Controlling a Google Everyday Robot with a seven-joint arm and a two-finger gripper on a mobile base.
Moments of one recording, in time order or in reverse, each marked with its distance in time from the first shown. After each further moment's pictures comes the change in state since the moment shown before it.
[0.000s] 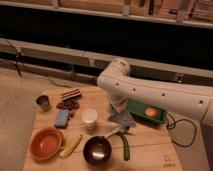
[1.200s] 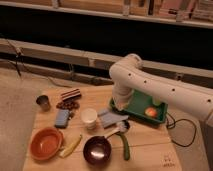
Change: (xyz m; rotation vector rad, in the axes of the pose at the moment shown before) arm 0.007 -0.007 0.012 0.001 -0.223 -0.044
